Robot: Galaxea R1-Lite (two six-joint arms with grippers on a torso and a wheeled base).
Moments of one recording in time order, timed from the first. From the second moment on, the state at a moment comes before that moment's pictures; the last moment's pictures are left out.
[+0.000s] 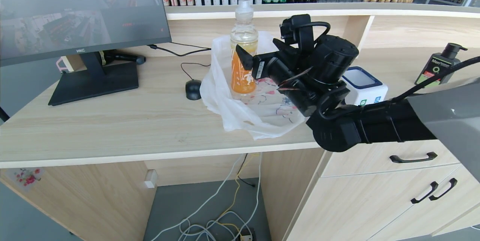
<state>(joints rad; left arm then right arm) 0.00 0.00 0.00 0.00 0.00 0.01 0.62 2.13 -1.46 -1.06 -0.11 -0.10</state>
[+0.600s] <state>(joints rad) 0.00 0.00 0.00 0.00 0.00 0.01 0.70 1.90 -0.76 -1.57 -0.18 -0.18</state>
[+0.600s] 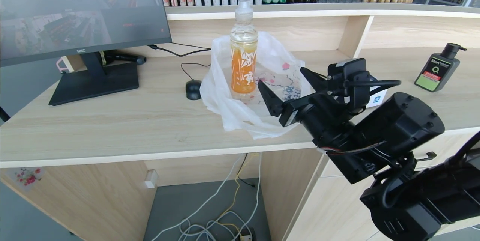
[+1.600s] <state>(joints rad) 0.00 0.00 0.00 0.00 0.00 0.01 0.71 1.87 -0.77 -1.57 -0.18 -0.15</state>
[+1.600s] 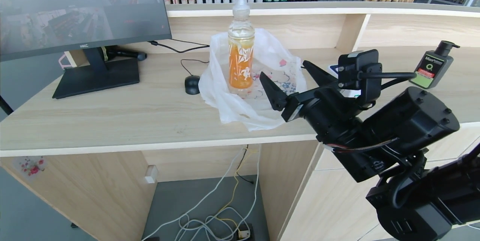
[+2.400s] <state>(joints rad) 0.00 0.00 0.00 0.00 0.00 0.01 0.71 1.87 -0.78 -1.57 -0.18 -0.15</state>
